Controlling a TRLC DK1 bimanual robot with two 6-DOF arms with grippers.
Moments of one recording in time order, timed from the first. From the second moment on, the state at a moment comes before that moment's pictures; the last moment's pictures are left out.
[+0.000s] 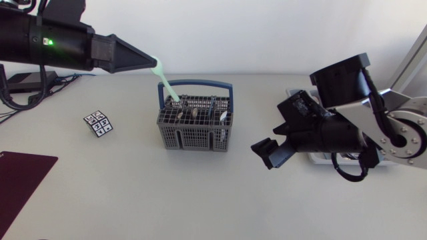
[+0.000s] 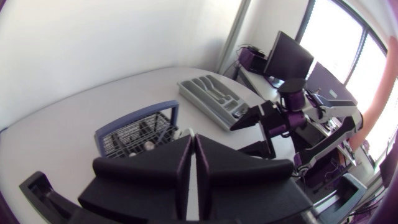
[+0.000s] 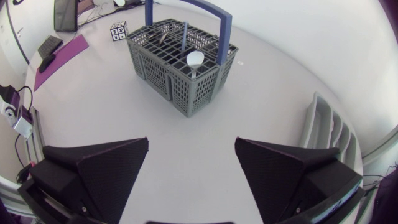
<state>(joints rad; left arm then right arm) -0.24 1.29 1.29 -0.62 0.69 0.13 0.48 1.22 0.79 -0.37 -0.10 -0.17</state>
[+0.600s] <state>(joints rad) -0.59 1.35 1.20 -0.69 0.79 0.25 0.54 1.07 0.79 -0.41 -0.43 -0.26</state>
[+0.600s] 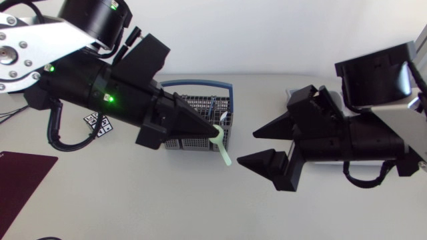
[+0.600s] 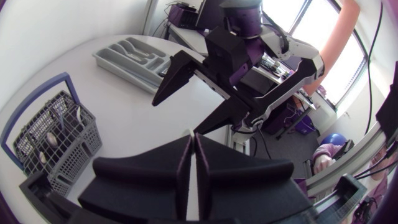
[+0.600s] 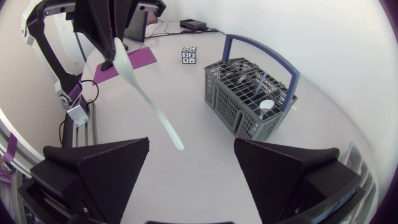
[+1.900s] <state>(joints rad) -0.57 1.40 1.25 -0.72 0.89 0.25 0.65 1.06 0.72 -0.35 -0.55 -0.32</state>
